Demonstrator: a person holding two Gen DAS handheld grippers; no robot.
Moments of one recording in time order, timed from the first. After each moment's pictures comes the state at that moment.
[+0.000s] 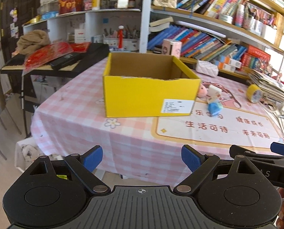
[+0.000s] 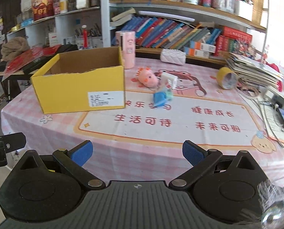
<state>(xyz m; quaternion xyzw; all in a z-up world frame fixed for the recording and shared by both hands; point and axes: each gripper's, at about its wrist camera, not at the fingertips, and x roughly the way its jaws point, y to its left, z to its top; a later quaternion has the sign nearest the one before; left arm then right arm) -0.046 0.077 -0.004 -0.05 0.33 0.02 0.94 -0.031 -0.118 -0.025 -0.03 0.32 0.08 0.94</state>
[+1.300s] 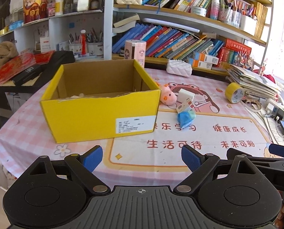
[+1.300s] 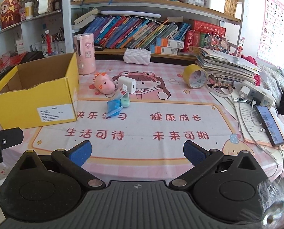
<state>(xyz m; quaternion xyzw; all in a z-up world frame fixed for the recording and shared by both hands) 0.033 0.008 -0.002 -0.03 0.33 -0.04 0.94 0.030 -0.179 -0.023 -0.02 0.32 0.01 0.95</state>
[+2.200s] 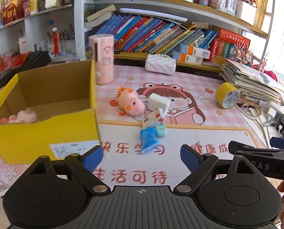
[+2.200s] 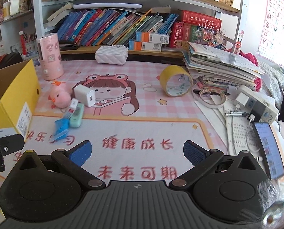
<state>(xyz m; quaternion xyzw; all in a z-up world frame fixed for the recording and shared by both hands) 0.124 -0.099 -0.014 -0.02 0.35 -0.04 0.94 0.141 -0.279 -0.026 -0.02 0.34 0.01 0.94</state>
